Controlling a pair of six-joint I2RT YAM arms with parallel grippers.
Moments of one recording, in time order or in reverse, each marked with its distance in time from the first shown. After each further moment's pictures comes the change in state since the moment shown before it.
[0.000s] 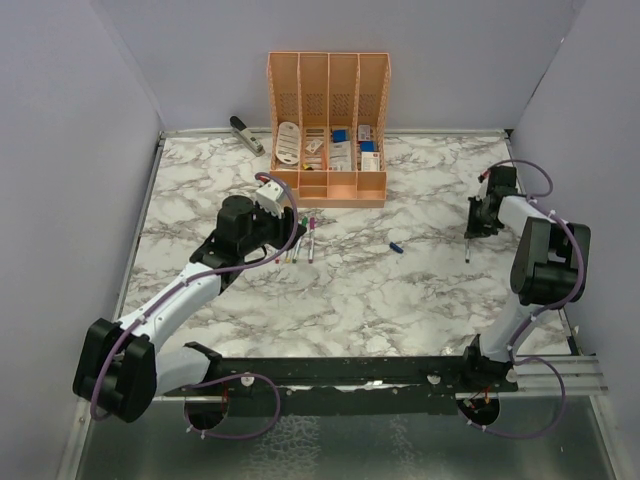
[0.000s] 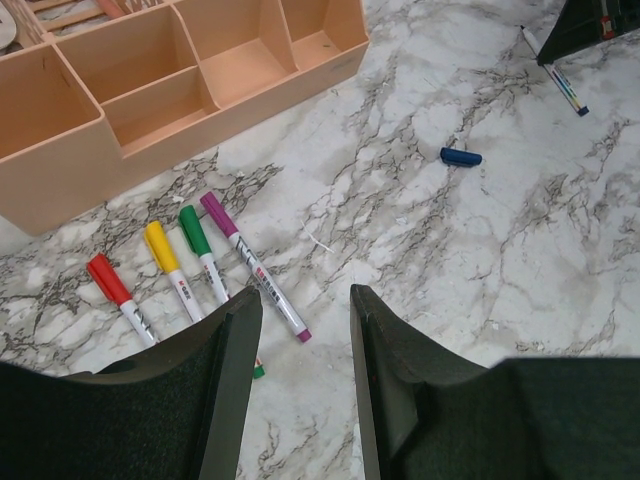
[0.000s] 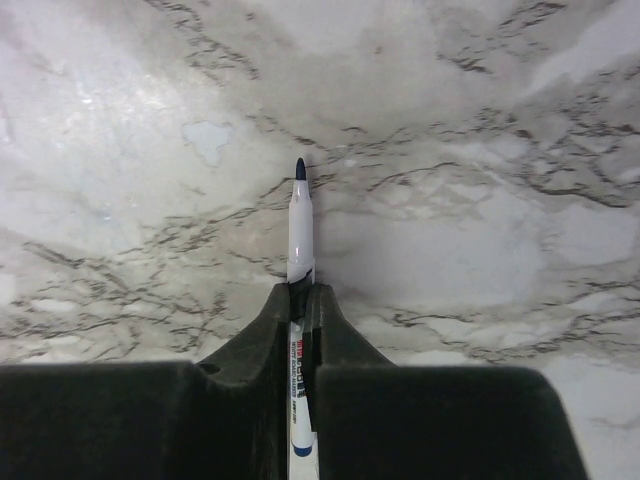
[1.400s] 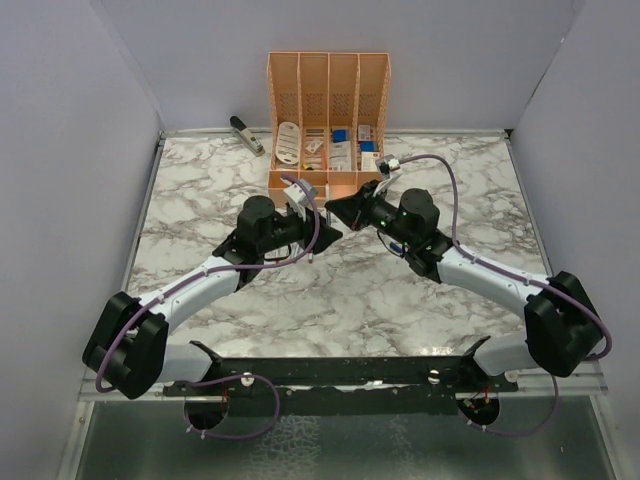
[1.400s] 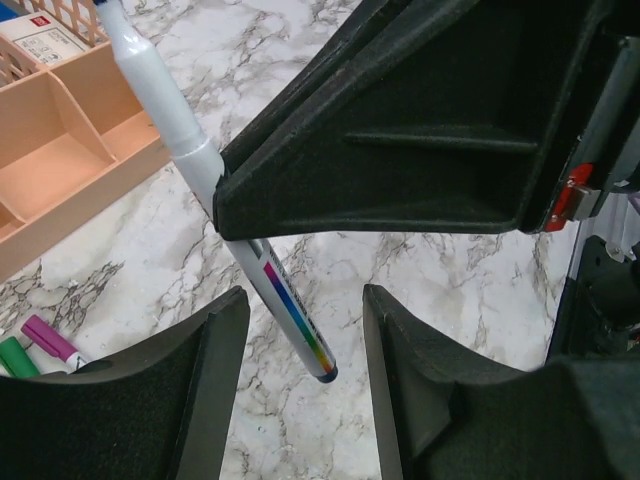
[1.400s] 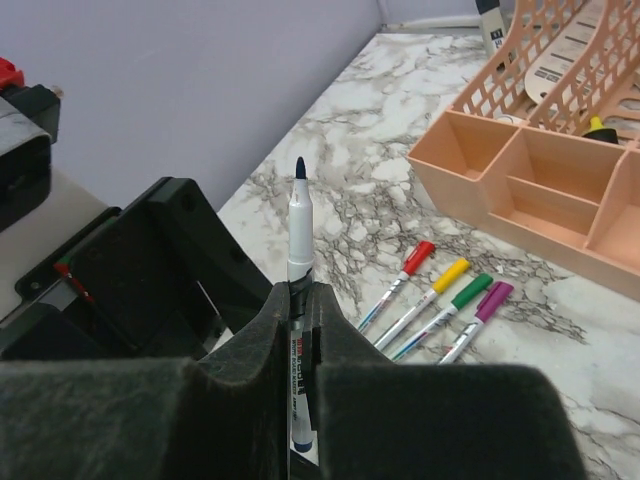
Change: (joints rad) left arm -0.137 0.129 0.027 0.261 0.165 -0.103; right arm 0.832 -0.417 -0.301 0.967 -0.195 0.517
